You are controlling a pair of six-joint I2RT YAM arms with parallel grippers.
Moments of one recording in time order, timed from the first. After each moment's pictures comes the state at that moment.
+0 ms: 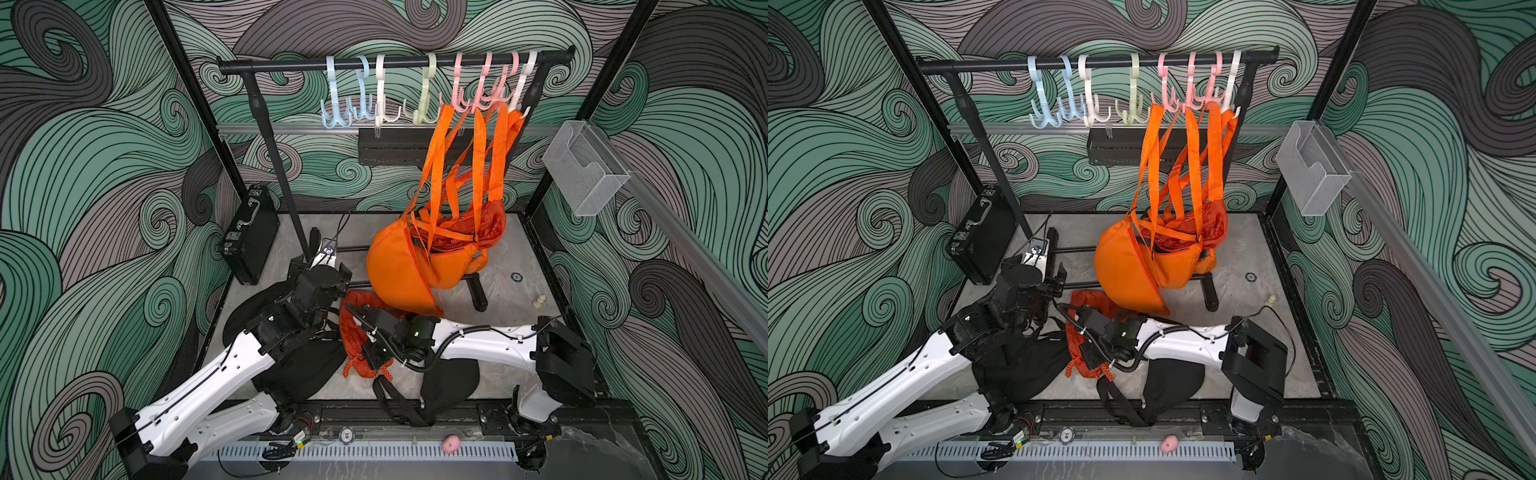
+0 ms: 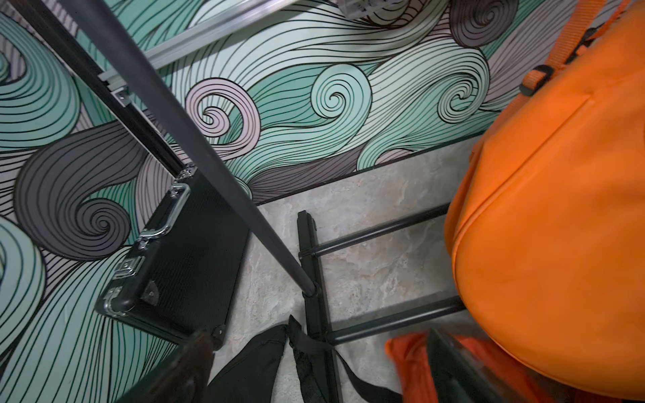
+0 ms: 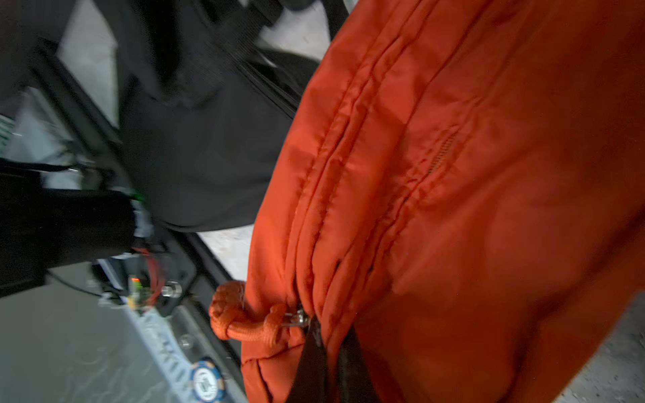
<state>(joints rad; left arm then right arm) -0.77 0.92 0.96 -0.49 -0.82 -0.01 1.21 1.65 1.15 -0.43 -0.07 0.55</state>
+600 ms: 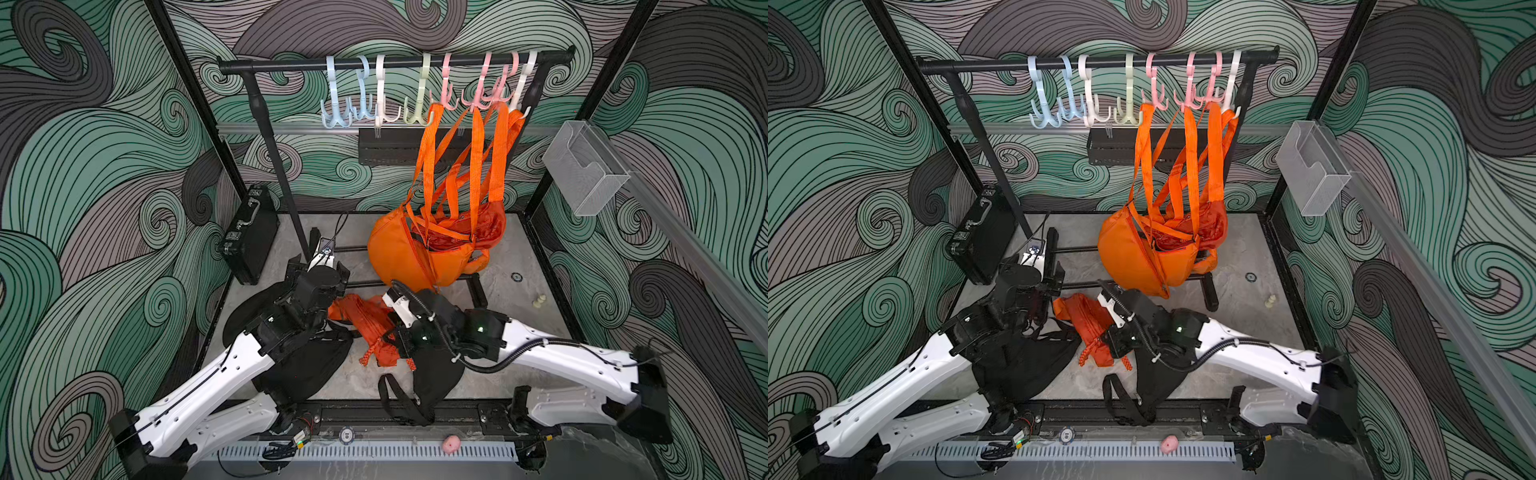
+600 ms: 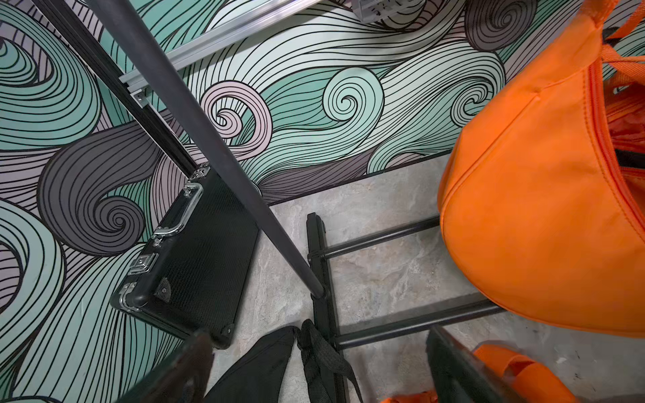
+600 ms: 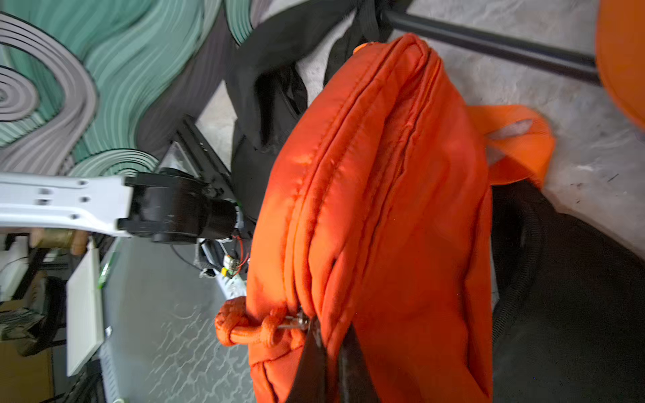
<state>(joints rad) -0.76 0.93 0.96 -0.48 -0.84 -0.01 1.08 1.18 1.02 -0.52 -0.17 0.52</state>
